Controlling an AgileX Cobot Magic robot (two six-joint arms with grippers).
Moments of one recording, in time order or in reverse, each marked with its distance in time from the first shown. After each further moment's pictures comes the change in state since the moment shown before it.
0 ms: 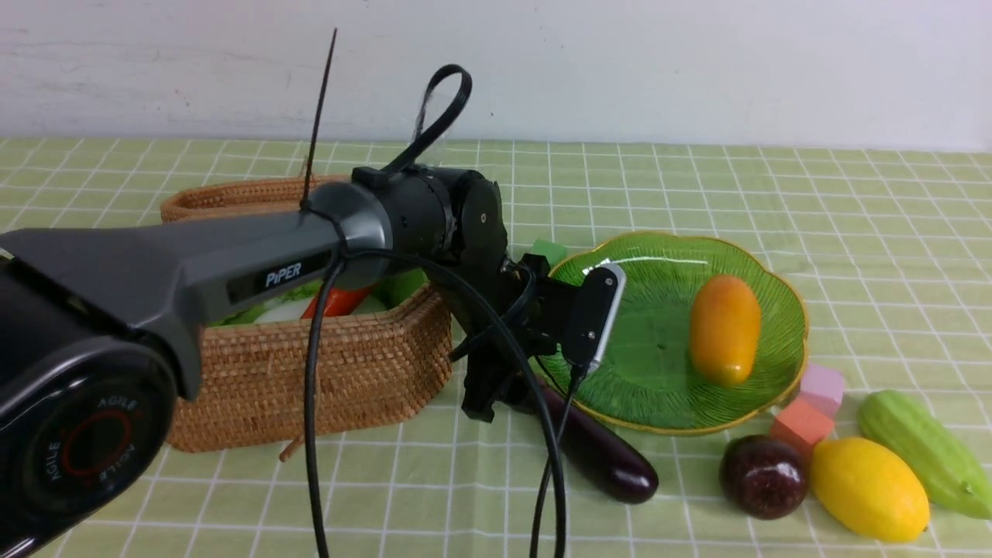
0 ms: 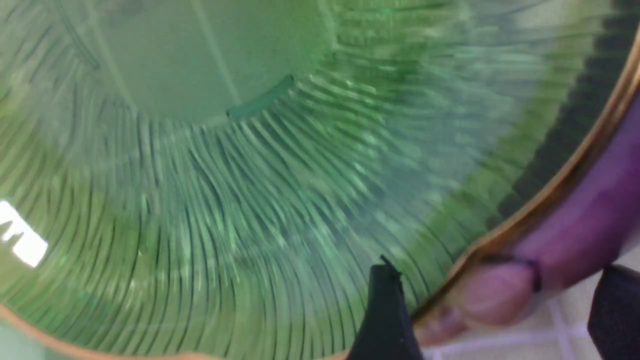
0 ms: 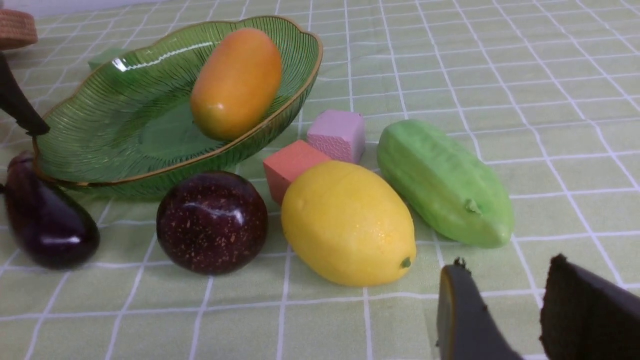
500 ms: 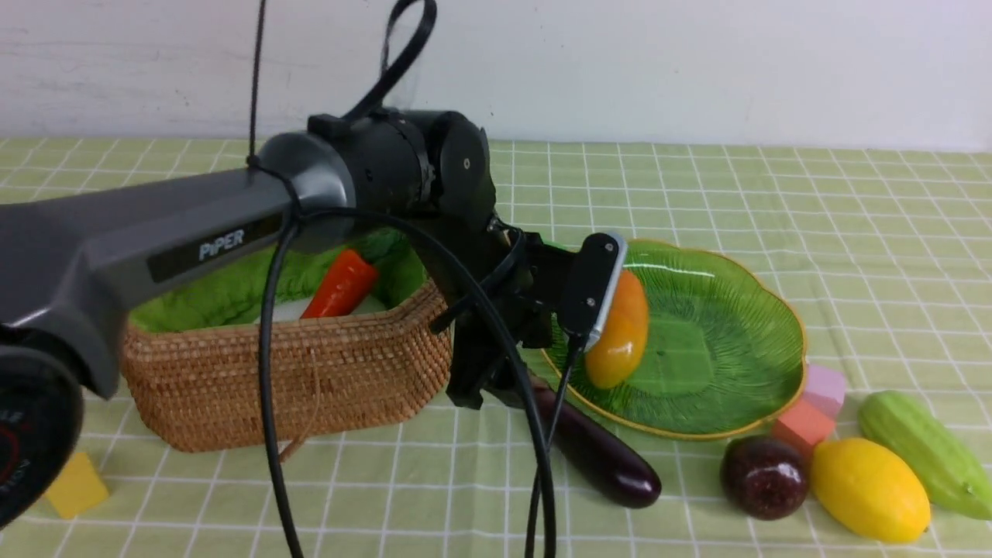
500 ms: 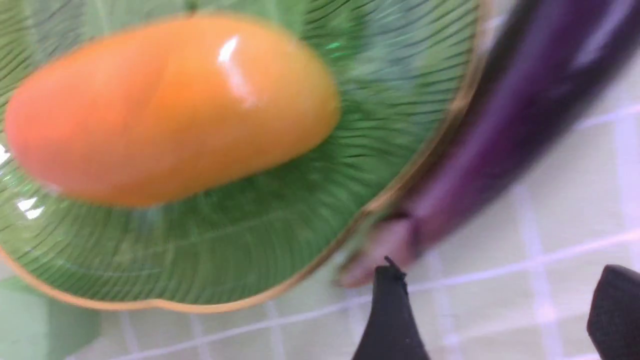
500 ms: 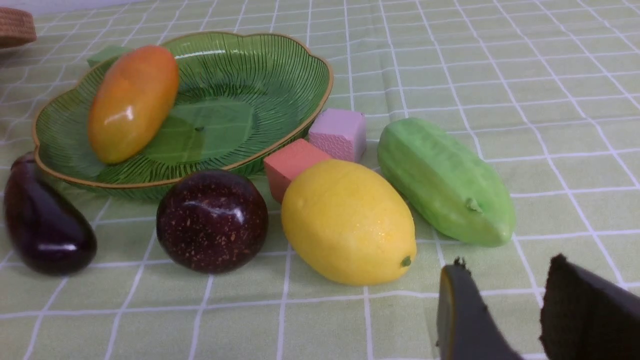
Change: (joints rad) right arm 0.000 0.000 0.000 0.000 0.004 0.000; left arm -0.002 -0.145 0.005 -0.040 0.222 -0.046
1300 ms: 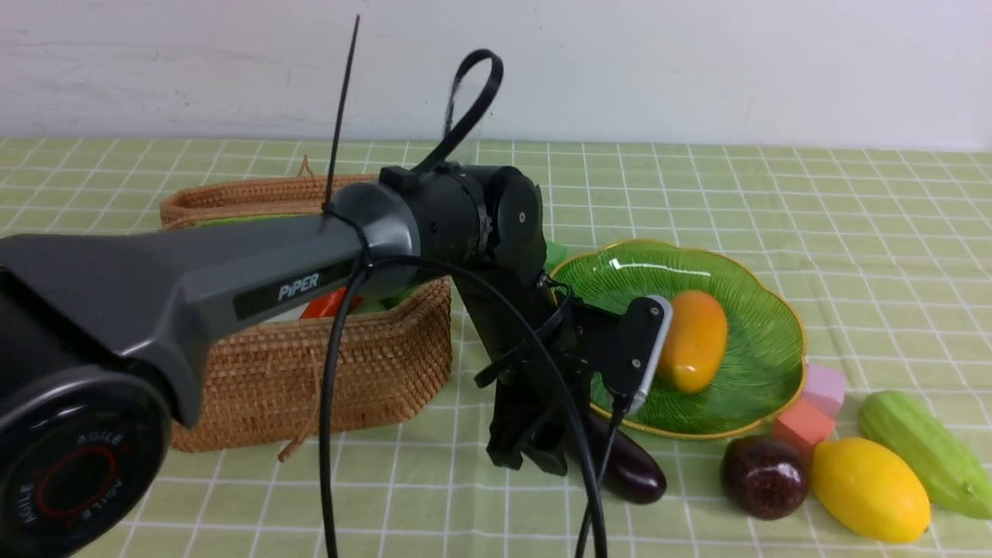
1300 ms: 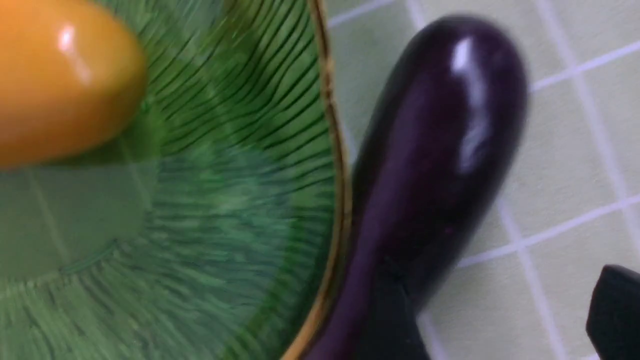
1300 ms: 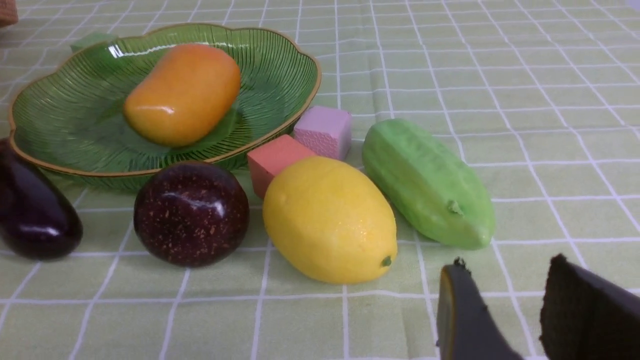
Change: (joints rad) right arm 0.000 0.000 0.000 -0.062 0.004 0.001; left arm -0.071 0.099 0.000 -0.017 -0.039 -0.009
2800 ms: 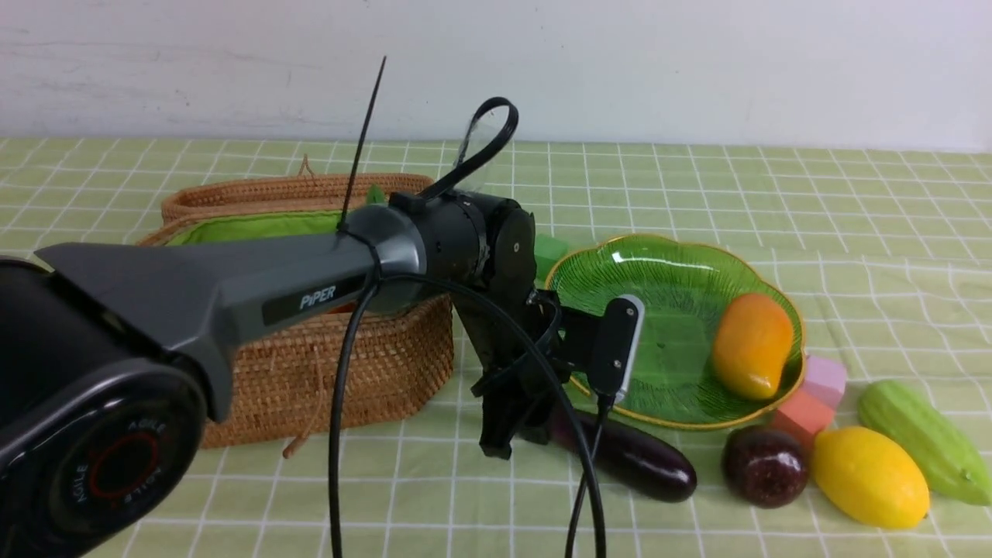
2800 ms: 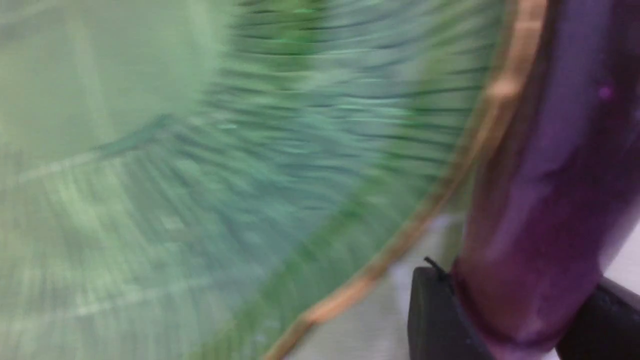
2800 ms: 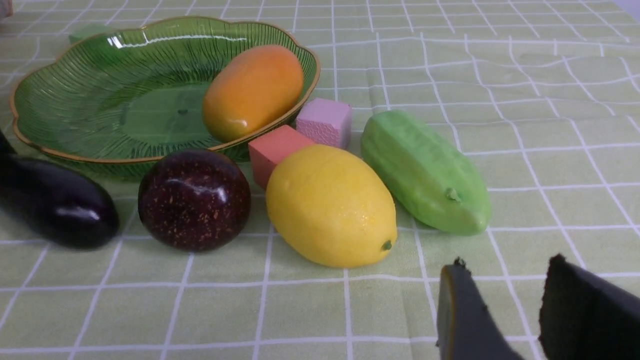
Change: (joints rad) right arm 0.000 0.000 0.000 -0.014 0.001 0.000; left arm 0.020 0.047 0.000 0.108 -0.088 -0.099
